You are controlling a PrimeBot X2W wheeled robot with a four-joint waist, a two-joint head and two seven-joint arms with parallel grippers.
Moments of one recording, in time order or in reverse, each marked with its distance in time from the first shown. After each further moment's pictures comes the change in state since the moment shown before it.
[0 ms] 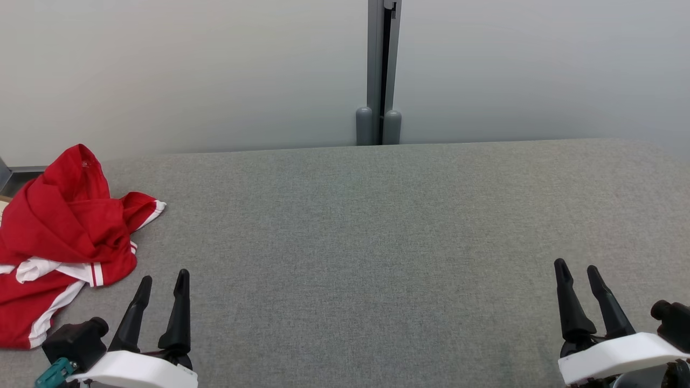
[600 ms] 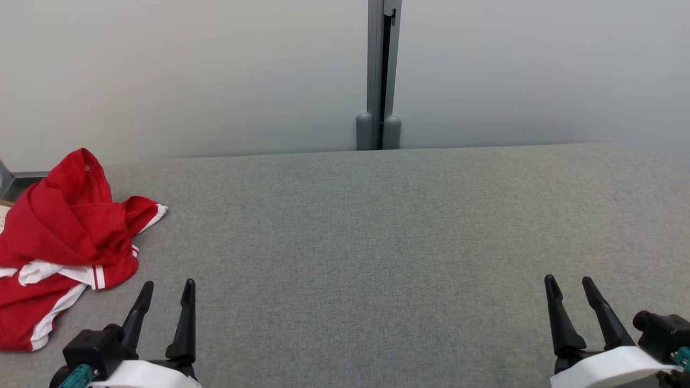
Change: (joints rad) left arm 0.017 0.021 -0.032 0.023 0.179 0.034 -0.047; right arm 0.036 0.002 0.010 0.007 -0.189 0.000 -0.017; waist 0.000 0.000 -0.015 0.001
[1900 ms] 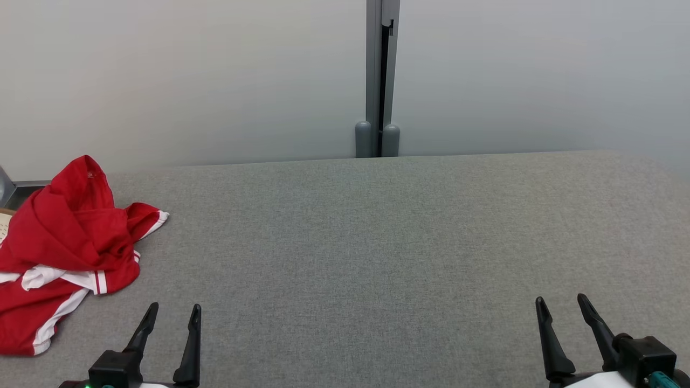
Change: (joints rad) left arm 0.027 -0.020 0.021 0.096 0.203 -0.015 -0.078; right arm 0.060 0.033 -0.006 -0.008 -0.250 0.000 -0.051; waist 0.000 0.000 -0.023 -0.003
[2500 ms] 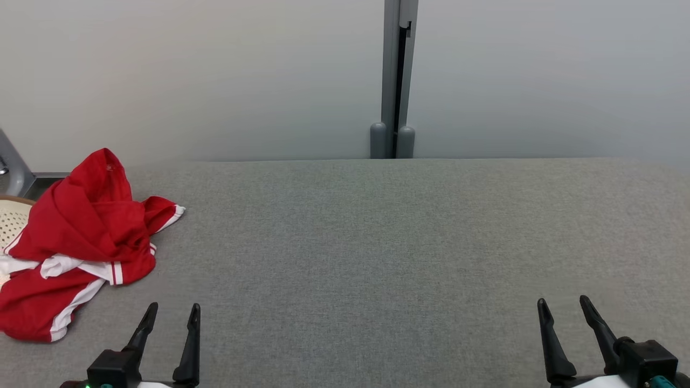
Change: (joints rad) left arm -0.005 -0.015 0.015 0.026 0.013 -0.017 -0.014; right arm 0.008 0.013 -0.024 -0.007 -0.030 0.000 -0.009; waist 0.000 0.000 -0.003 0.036
